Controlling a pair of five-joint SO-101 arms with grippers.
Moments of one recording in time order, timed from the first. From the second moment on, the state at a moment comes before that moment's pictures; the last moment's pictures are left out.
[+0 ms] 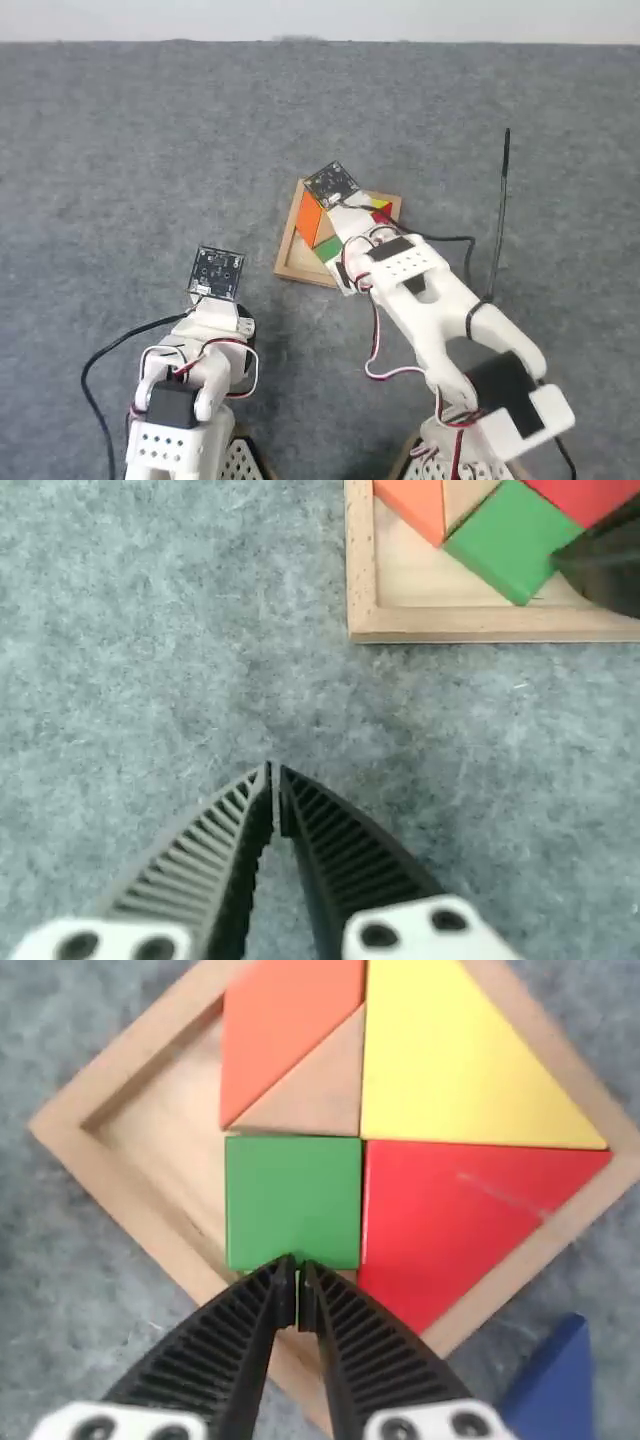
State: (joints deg) left arm 2.8 -102.5 97.2 71.5 2.7; right arm -29.8 -1.0 41.6 33.6 9.5
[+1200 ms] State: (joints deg) left arm 2.8 -102.5 97.2 71.5 2.7; right arm -17.1 -21.4 43.2 51.2 9.6
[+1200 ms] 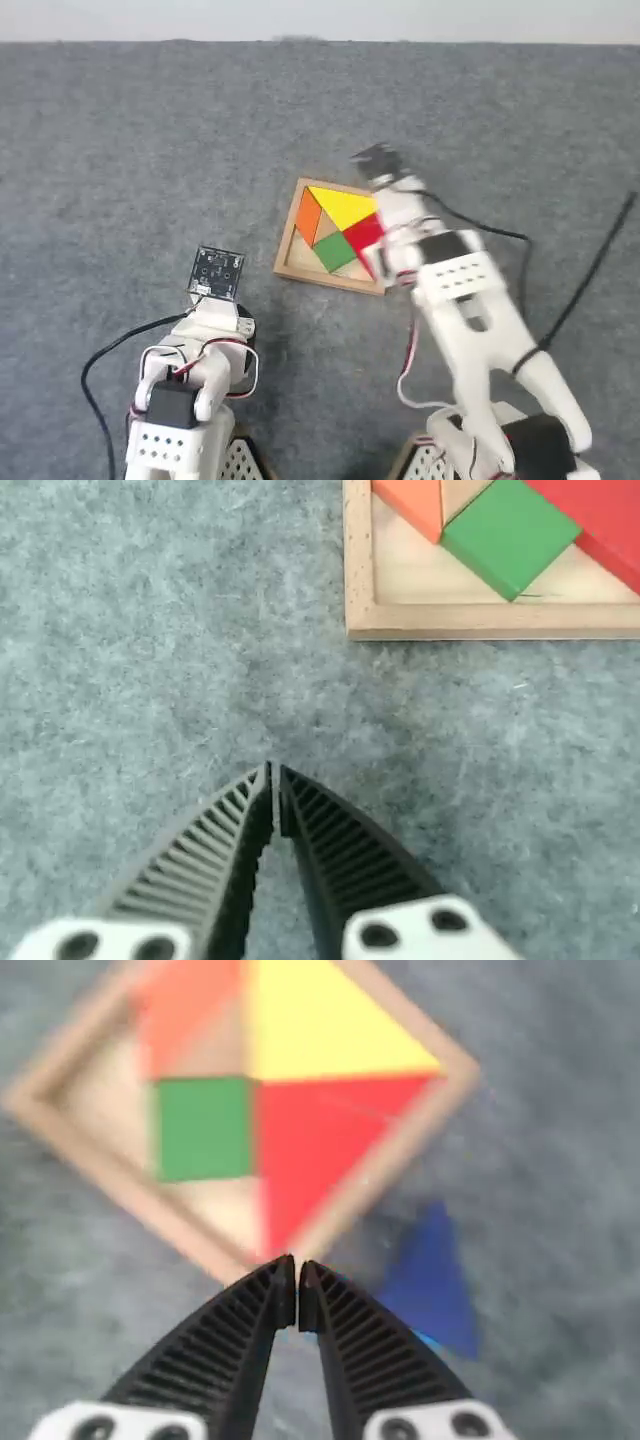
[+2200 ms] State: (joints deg) left arm 2.8 -102.5 97.2 71.5 2.7; right arm -8.6 8.4 30.2 49.1 9.6
